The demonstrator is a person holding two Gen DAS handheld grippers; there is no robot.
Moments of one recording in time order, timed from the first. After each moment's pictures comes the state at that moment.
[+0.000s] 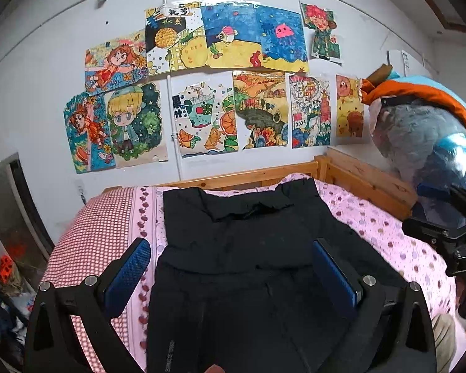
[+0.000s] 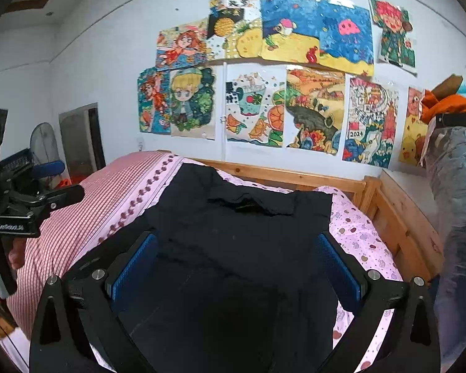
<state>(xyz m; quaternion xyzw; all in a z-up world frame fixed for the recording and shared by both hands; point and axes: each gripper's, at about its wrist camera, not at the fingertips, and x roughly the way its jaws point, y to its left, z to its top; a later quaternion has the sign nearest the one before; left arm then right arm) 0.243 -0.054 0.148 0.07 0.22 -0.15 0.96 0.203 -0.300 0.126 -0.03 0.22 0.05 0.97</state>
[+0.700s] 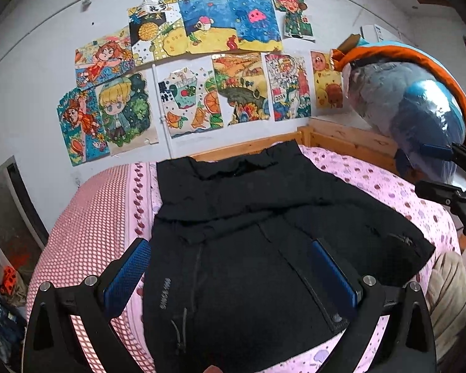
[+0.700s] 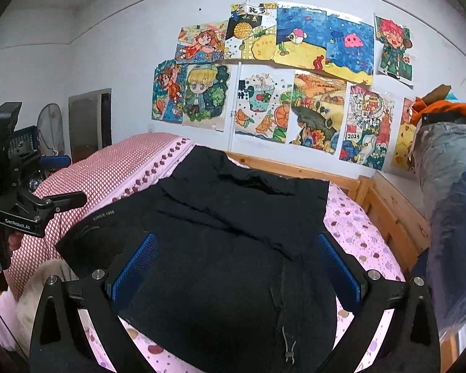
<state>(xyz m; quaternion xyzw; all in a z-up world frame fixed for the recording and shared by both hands) 0.170 -0.033 0.077 0.11 0.23 -0.18 0.95 0.116 -0.289 0.080 -0.06 0.21 0.04 0.97</state>
